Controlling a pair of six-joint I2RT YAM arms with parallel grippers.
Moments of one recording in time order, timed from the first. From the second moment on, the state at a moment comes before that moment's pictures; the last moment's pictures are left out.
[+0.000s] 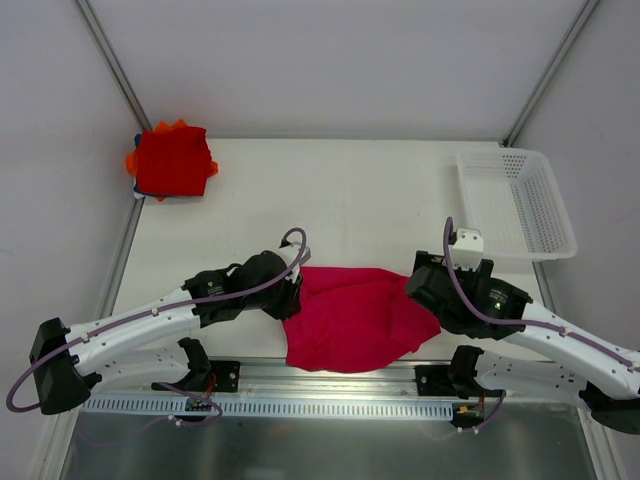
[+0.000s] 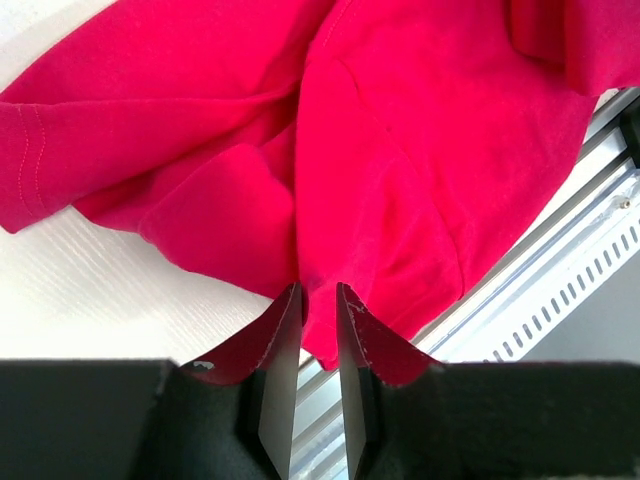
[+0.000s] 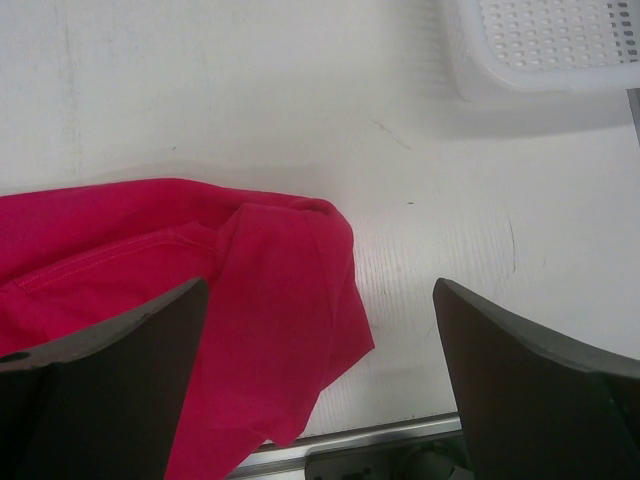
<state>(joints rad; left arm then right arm) -1.02 0.98 0.74 -0.57 -0.03 -0.46 1.12 0.82 0.94 -1.27 0.94 1.01</state>
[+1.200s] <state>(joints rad) -1.07 1.04 0.73 -0.58 -0.07 -0.46 1.11 0.81 0.90 -1.26 0.93 1.02</state>
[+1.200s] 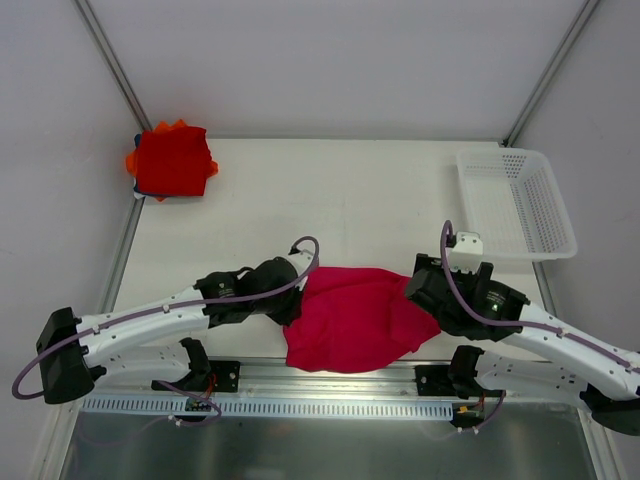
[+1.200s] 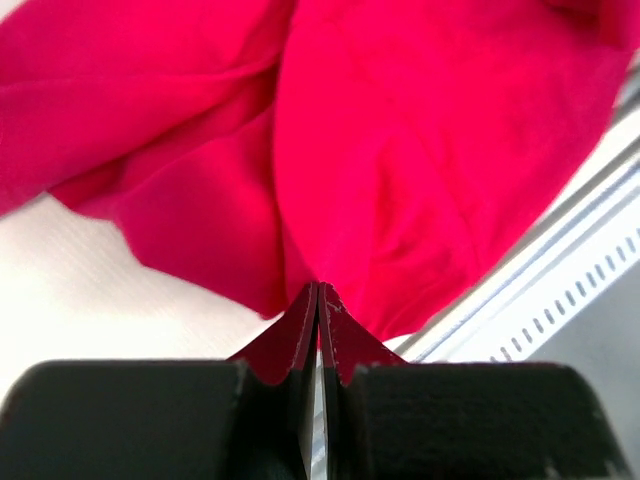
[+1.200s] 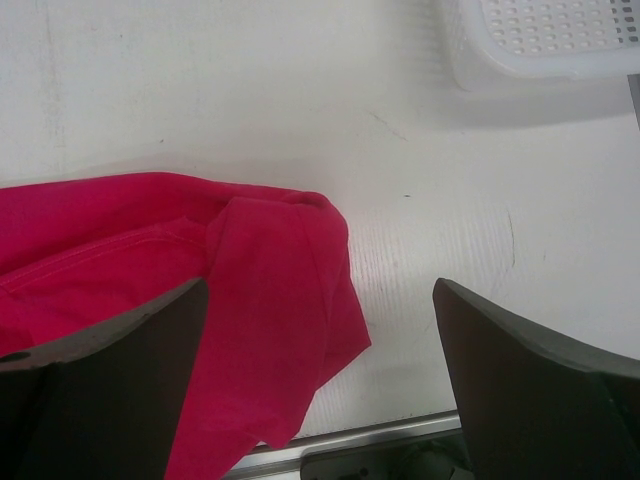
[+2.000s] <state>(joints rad) -1.80 1.03 1.21 -0.57 0.17 -0.41 1.10 1.00 1.01 -1.12 0.91 0.83</state>
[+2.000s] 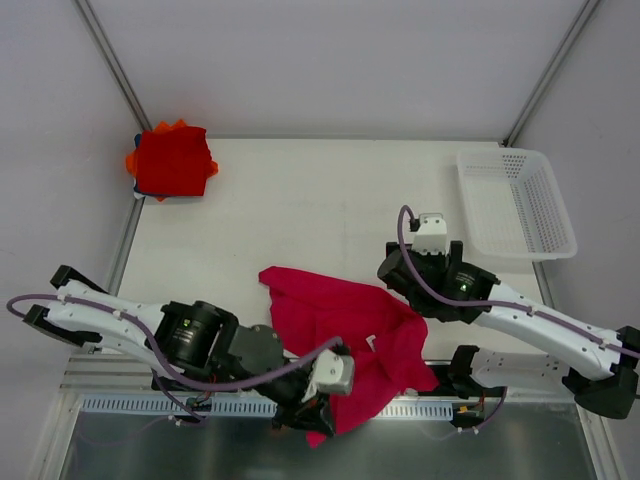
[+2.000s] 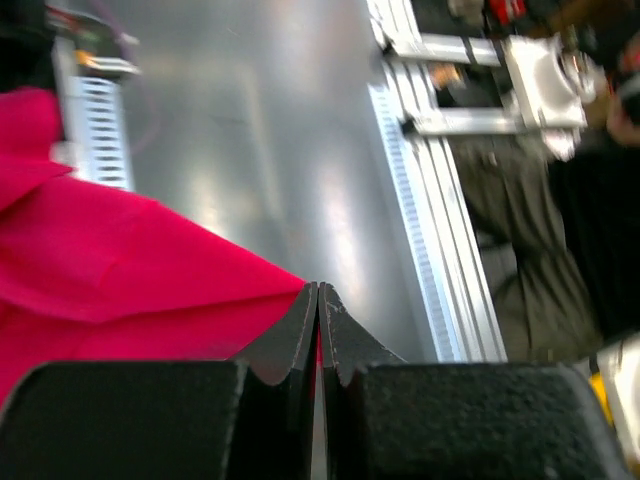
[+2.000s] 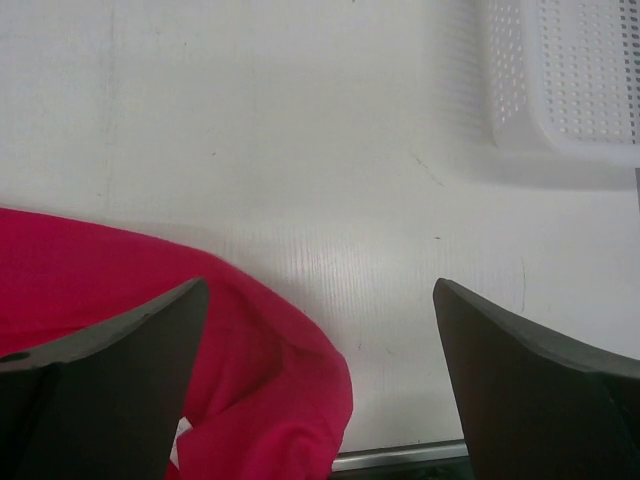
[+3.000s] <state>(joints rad) -2.09 1.07 1.11 -0.57 -0.22 -0.49 1.16 1.84 1.33 -0.44 0.06 0.57</state>
